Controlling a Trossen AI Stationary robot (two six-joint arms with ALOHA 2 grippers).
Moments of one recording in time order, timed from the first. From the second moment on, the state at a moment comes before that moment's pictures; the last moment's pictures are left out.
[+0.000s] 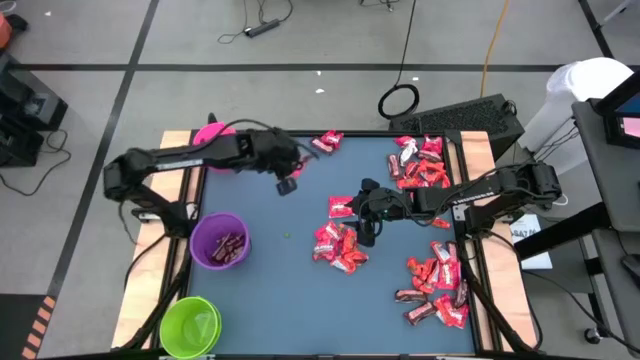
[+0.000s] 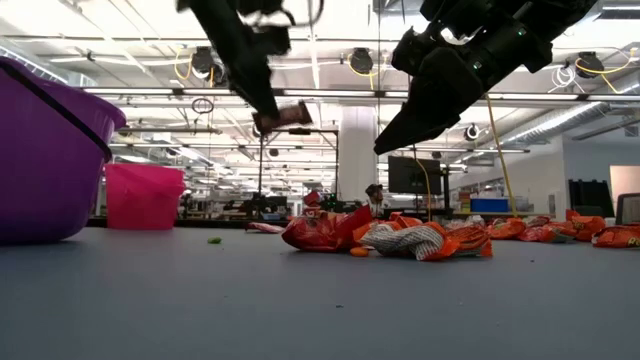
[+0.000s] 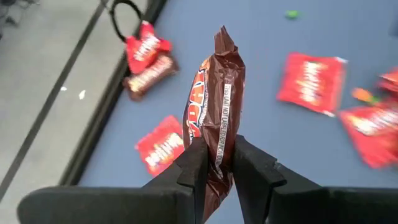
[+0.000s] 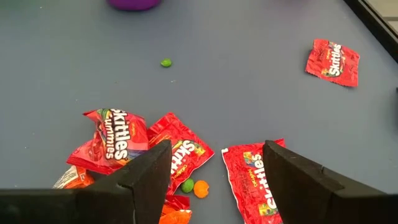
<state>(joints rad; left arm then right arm) 0.29 1.46 1.27 -0.72 -0.16 0.05 0.02 1.43 0.74 0.06 0.13 0.07</state>
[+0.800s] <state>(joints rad) -0.25 1.19 1.27 -1.46 -0.10 -0.60 0.01 1.43 0.74 0.06 0.13 0.08</state>
